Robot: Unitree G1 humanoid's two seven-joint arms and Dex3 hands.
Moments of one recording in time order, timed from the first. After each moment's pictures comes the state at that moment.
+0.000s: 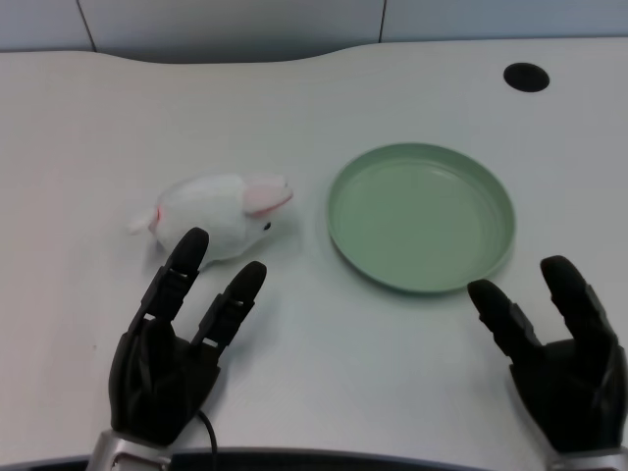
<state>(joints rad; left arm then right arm) -0.23 -0.09 0.42 0.89 -0.68 -0.30 -1.08 -0.14 0.06 -0.51 0.69 0.75 -0.20 1.07</state>
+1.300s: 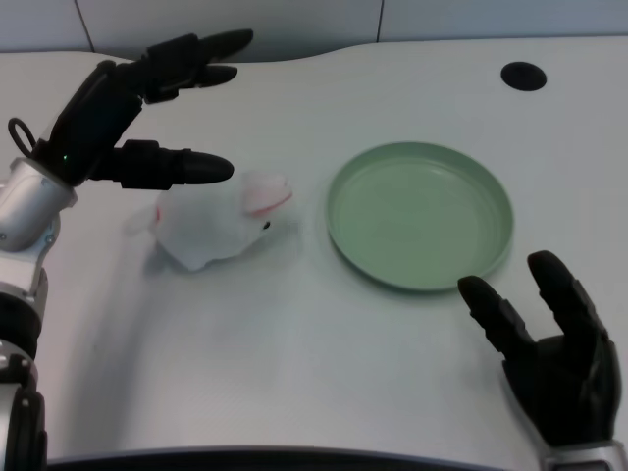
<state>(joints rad) -0.77 0.39 0.10 1.06 0.20 -1.01 -0.36 -0.17 0.06 -0.51 0.75 0.73 -0.25 1.05</state>
